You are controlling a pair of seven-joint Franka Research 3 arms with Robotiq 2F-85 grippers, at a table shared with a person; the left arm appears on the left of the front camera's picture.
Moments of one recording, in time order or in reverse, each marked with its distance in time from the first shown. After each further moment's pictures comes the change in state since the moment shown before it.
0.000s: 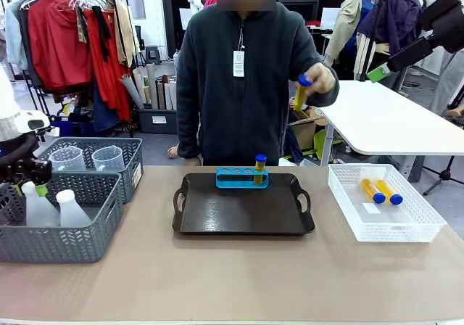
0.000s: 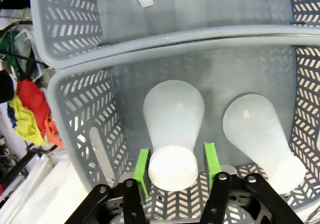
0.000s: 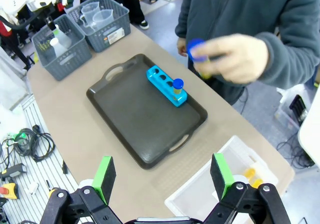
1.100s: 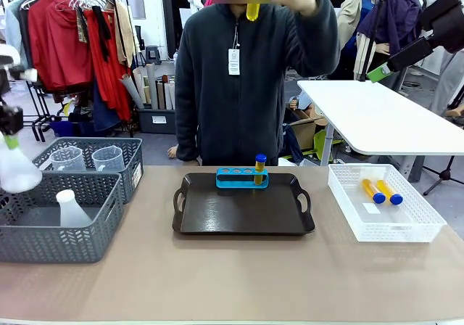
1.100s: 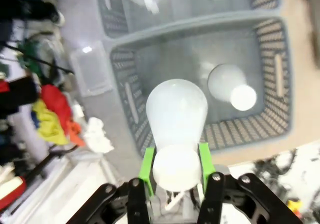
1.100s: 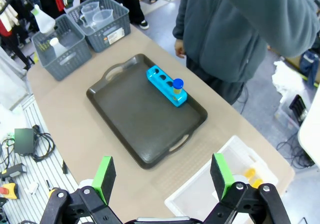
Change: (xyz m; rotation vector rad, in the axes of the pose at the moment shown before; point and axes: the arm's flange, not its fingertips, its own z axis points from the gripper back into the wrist) left arm -0.039 -0.022 0.173 0.055 -0.073 -0.083; right arm 0.000 0.000 0.000 0.000 0.000 0.000
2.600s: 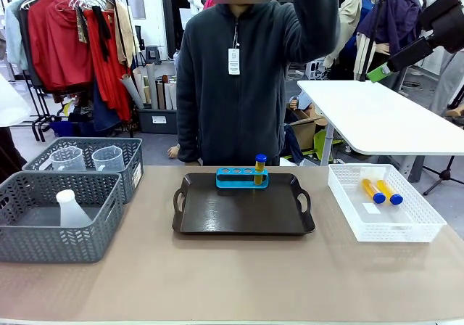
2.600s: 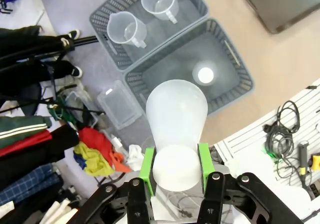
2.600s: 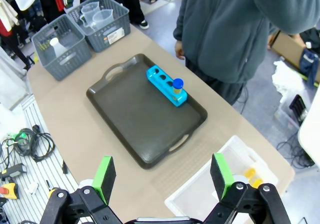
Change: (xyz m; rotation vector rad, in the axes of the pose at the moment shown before) left arm -0.019 -0.037 0.171 0.019 -0.099 -0.340; right arm 0.000 0.000 0.000 0.000 0.000 0.000
